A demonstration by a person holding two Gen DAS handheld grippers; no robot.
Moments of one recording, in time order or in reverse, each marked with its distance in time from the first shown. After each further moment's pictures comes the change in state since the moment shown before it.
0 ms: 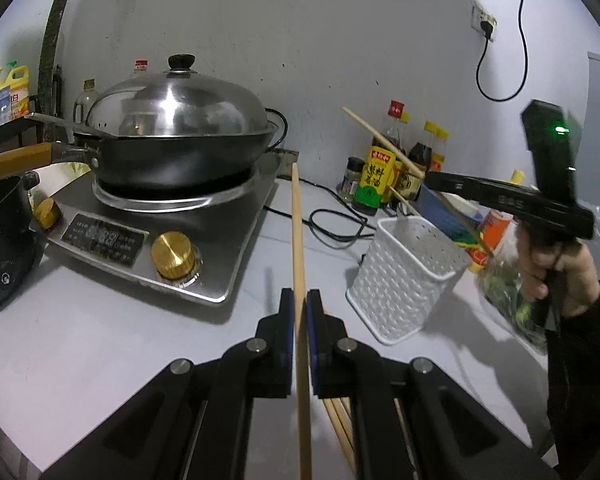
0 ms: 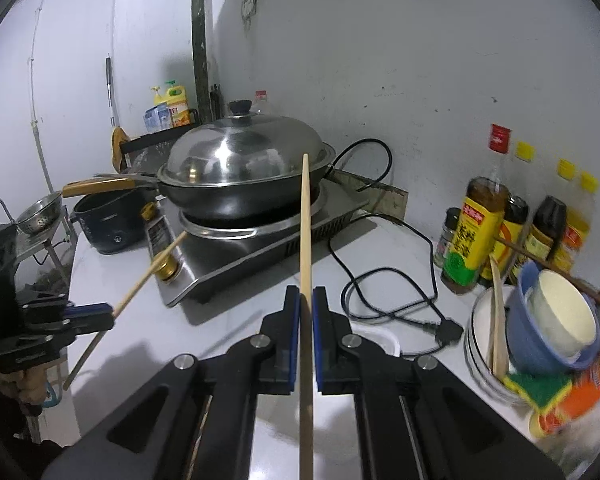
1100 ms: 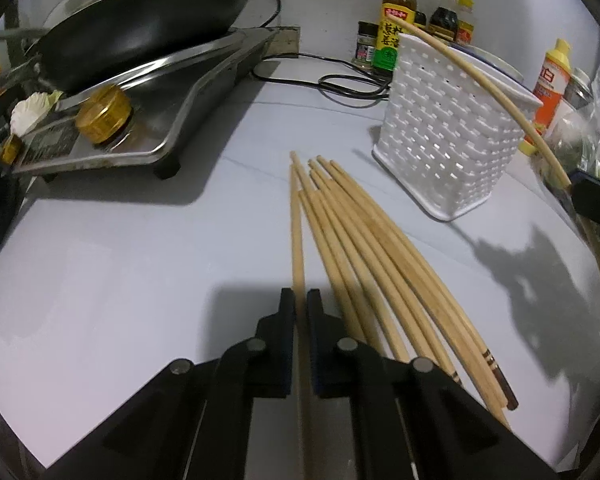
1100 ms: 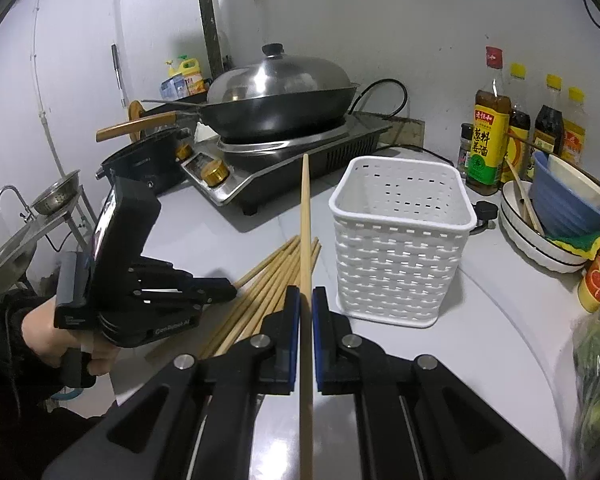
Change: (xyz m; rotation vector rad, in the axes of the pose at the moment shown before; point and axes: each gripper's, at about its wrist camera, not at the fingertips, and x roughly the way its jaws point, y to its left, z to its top) left arm 0.086 -0.026 -0.078 0.093 0.357 0.141; right arm -0.048 0.065 -0.133 0.088 0.069 0.042
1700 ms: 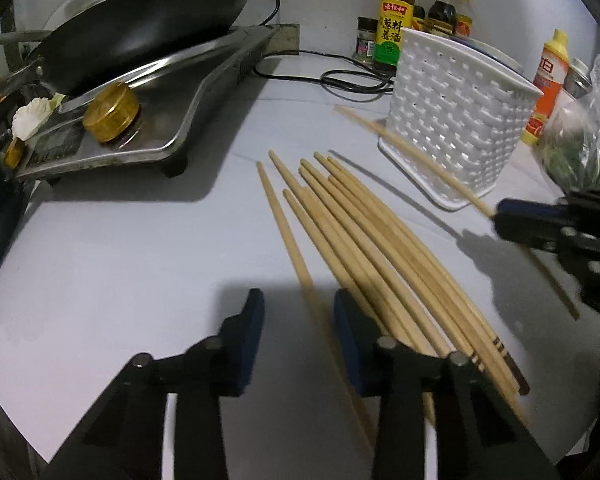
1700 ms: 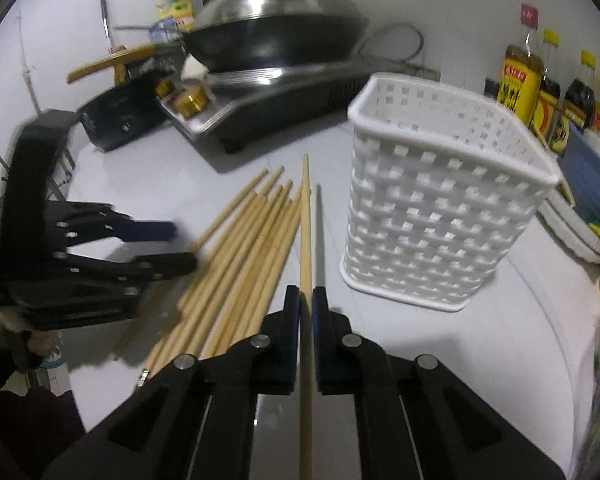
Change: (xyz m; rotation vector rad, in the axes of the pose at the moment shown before) left arm 0.002 0.001 -0.002 0.031 0.015 0.020; right arm 0.062 0.005 -0.006 -0.046 0.152 -0.024
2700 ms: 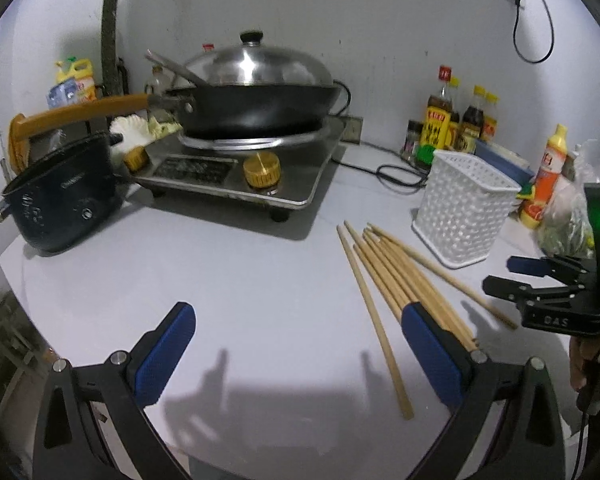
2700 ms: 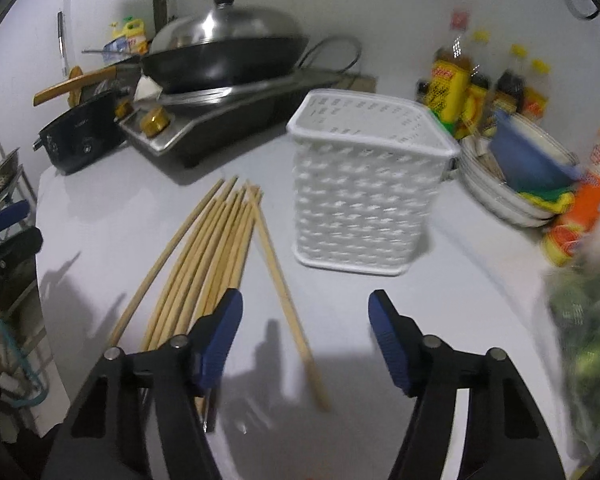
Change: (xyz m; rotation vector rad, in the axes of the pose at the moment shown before) left arm -0.110 0.041 -0.050 -0.180 -0.293 0.115; right arm -0.012 -0.003 -0.014 0.091 0.025 -0.185
